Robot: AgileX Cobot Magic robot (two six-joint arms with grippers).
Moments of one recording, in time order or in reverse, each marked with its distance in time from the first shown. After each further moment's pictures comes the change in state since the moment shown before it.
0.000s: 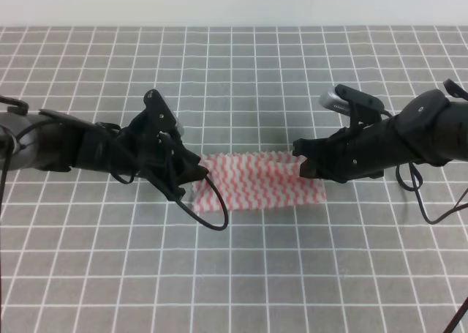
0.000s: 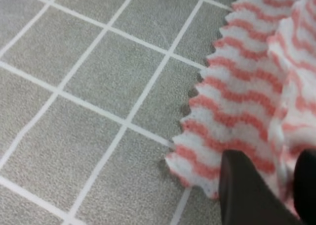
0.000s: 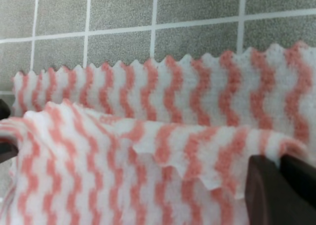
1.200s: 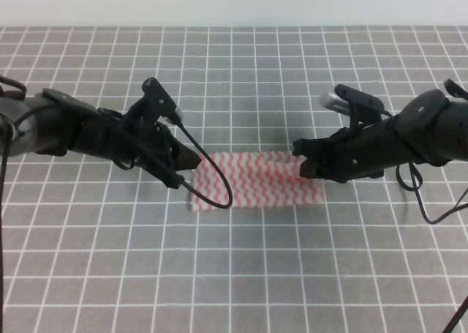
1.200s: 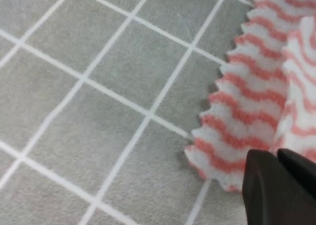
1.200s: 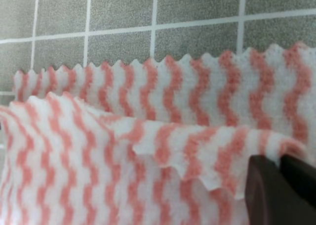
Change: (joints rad) left arm 0.000 0.000 -0.085 0.195 -0.011 -0.270; right arm 0.001 0.008 -0.001 0.000 -0.001 0.001
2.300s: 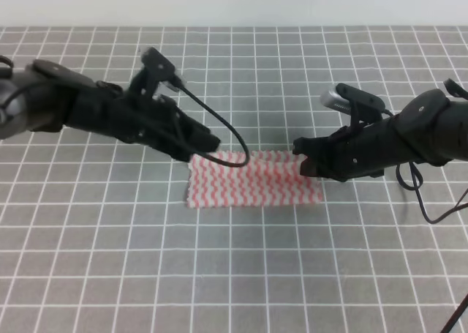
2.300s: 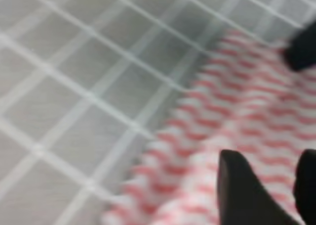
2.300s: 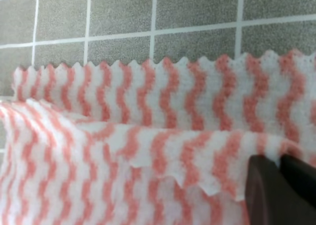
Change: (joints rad) left arm -0.035 -0.064 -0.061 0.018 0.085 -0.178; right arm -0.001 -0.008 0.001 0.005 -0.012 0.002
